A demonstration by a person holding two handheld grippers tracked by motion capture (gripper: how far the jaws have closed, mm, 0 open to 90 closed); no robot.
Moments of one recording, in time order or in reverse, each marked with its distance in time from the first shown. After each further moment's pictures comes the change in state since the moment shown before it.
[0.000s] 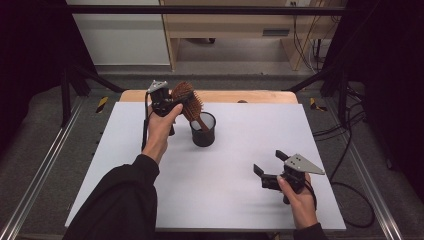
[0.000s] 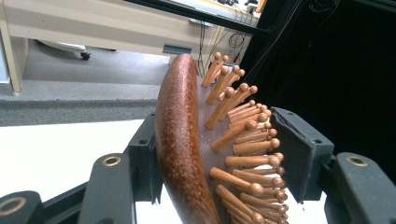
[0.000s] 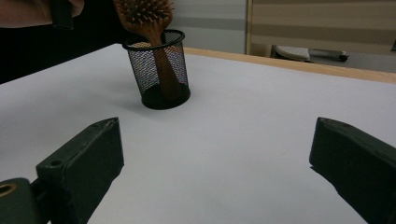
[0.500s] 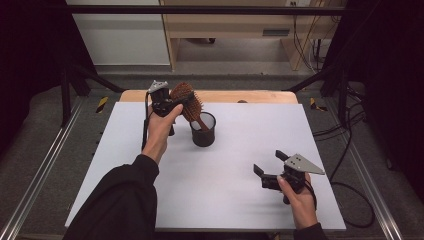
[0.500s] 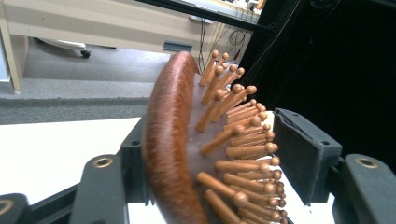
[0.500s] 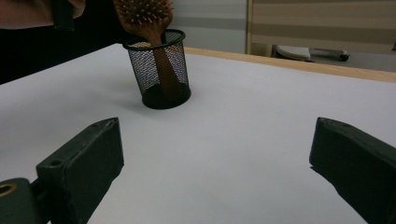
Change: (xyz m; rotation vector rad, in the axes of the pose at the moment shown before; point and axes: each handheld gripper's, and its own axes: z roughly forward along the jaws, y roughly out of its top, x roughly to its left) left arm 0.001 -0.001 0.001 0.016 0.002 0.012; right arm 0.000 0.000 0.000 0.001 0.002 0.002
